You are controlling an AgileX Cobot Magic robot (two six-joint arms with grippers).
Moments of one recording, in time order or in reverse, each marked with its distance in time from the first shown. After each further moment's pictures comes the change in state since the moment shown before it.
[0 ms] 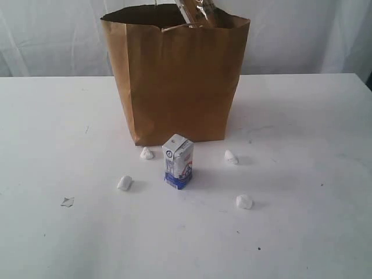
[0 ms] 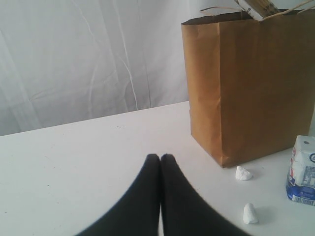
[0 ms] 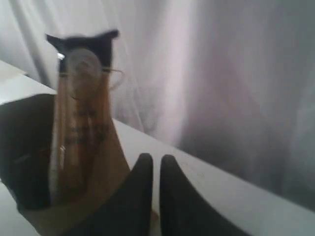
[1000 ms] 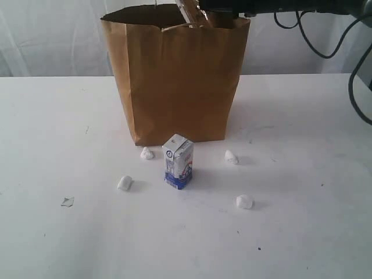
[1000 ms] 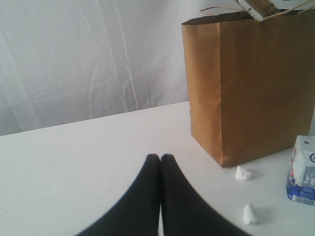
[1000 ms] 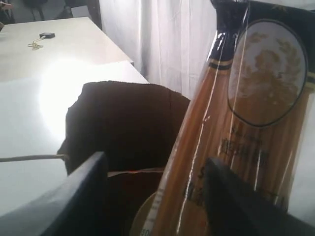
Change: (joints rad) left arm 0.000 0.000 0.000 0.000 0.000 0.000; right arm 0.302 0.210 0.006 0.279 0.016 -0.502
